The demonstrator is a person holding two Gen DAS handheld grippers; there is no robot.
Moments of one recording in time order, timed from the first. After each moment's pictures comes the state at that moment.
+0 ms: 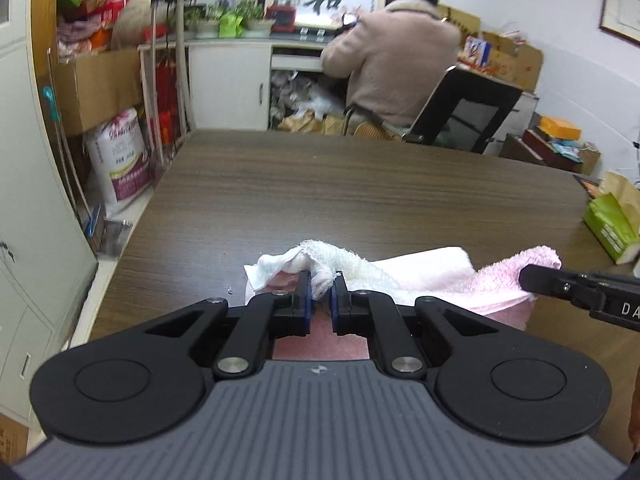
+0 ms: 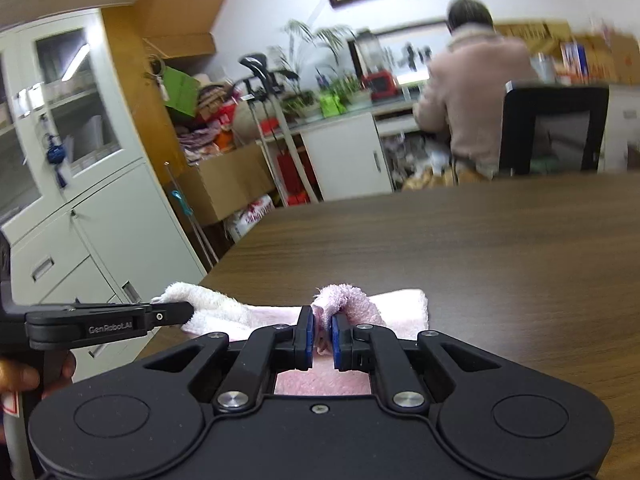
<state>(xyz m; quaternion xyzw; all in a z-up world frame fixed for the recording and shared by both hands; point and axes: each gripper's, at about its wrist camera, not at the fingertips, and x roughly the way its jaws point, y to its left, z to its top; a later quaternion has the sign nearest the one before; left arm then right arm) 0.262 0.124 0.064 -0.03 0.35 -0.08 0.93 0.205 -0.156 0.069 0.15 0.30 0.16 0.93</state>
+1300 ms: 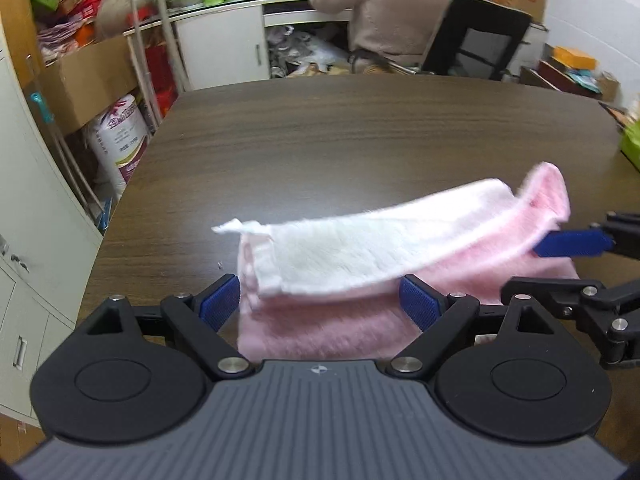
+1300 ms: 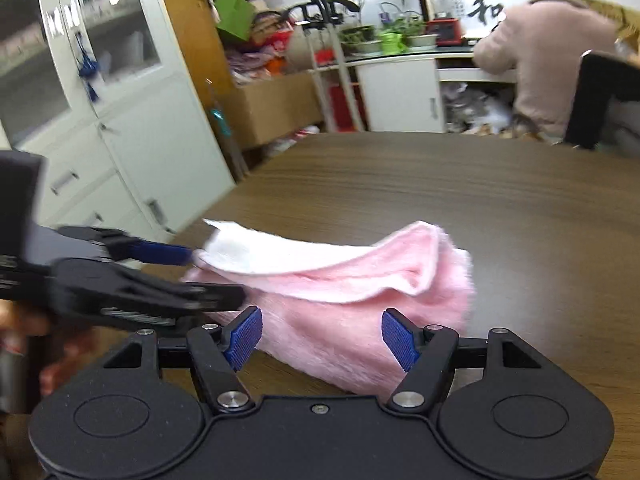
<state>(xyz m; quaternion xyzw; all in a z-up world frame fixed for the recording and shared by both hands) 0.283 0.105 0.025 0.05 0.38 -0.07 0.92 0.251 -0.138 0.019 0.06 0.36 0.25 0.90</state>
